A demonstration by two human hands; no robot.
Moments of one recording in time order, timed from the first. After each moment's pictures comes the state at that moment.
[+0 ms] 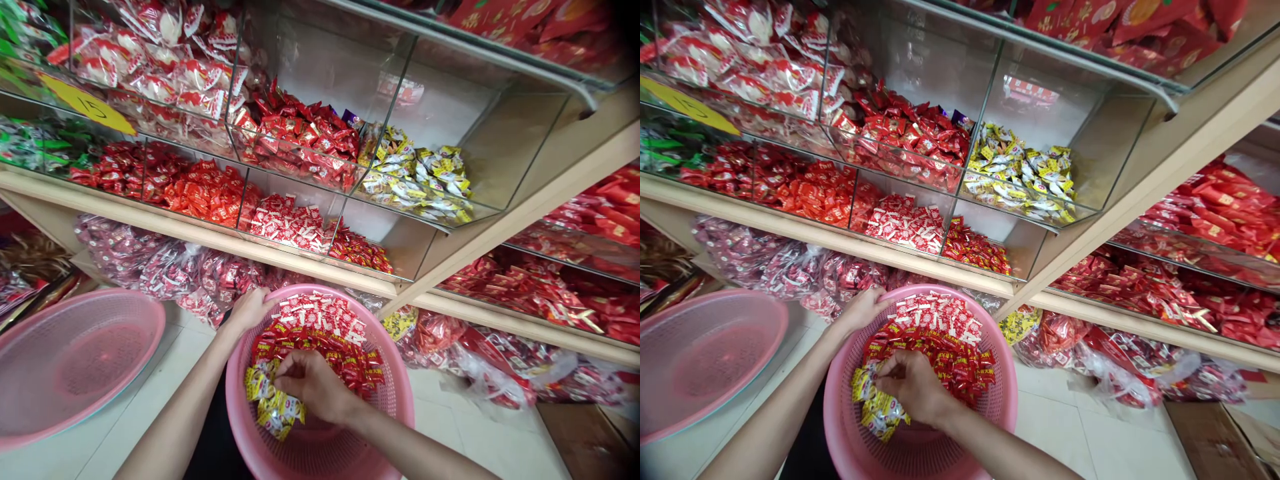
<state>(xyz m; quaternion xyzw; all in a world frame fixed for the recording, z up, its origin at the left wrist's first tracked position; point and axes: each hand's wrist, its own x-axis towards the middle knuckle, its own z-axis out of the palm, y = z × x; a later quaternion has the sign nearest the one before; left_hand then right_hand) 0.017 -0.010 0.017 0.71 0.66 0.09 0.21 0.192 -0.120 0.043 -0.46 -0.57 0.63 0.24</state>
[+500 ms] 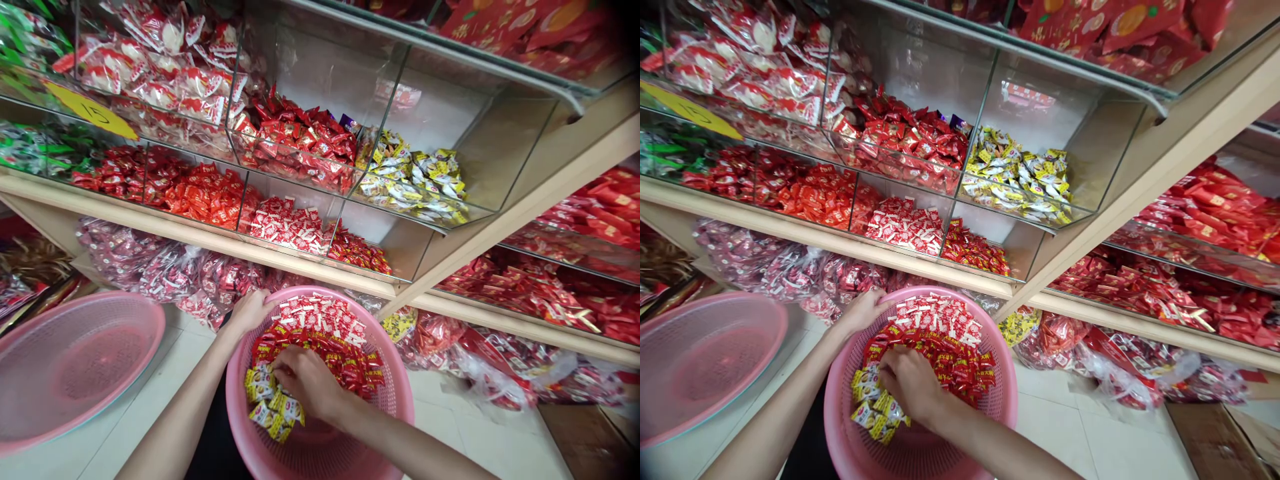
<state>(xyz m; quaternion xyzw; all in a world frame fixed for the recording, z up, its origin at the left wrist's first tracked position) 0.018 -0.010 0.017 0.71 0.67 0.09 0.21 0.190 -0.113 0.048 -0.45 -0.84 0.30 0.10</state>
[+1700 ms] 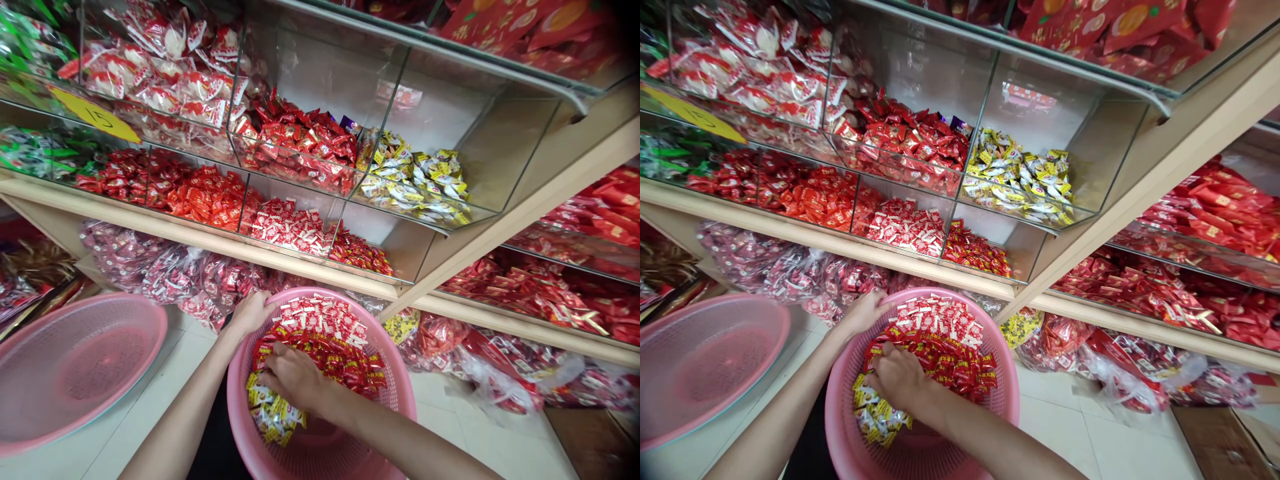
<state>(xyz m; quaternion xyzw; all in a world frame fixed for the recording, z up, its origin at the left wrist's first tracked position) 0.018 -0.013 0.022 0.71 0.67 0.09 0.21 0.167 -0.100 0.051 -0.41 -0.89 0.20 -0.06</state>
